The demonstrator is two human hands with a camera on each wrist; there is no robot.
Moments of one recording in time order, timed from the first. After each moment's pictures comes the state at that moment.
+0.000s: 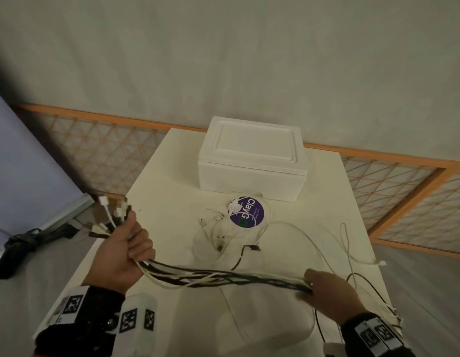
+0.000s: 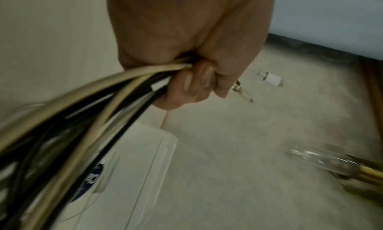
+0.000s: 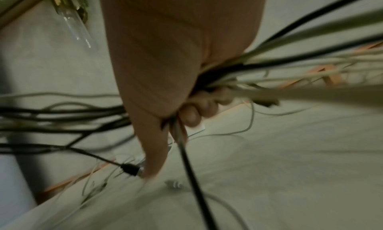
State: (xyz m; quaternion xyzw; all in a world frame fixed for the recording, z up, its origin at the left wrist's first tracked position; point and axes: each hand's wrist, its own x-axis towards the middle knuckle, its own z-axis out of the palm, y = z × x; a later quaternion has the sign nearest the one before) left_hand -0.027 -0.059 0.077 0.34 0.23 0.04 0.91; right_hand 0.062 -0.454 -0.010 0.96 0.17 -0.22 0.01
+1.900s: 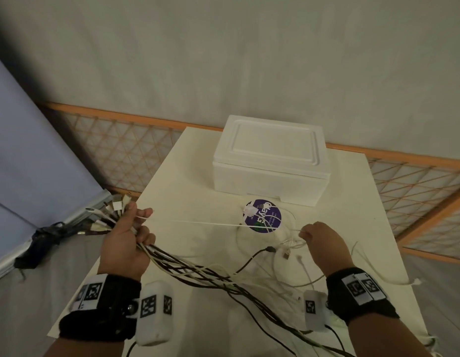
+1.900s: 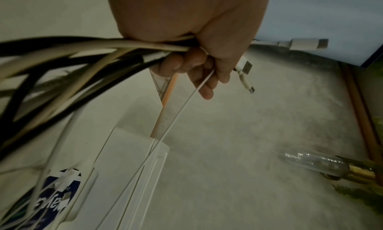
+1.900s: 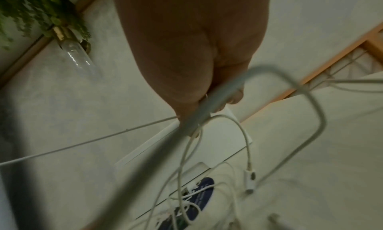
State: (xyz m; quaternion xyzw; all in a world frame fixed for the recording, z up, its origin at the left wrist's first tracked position) left_hand 0.001 -0.042 0.064 0.39 0.32 0.25 0.83; right_hand 0.161 -0.393 -0.020 0.97 0.16 -0.03 -0.17
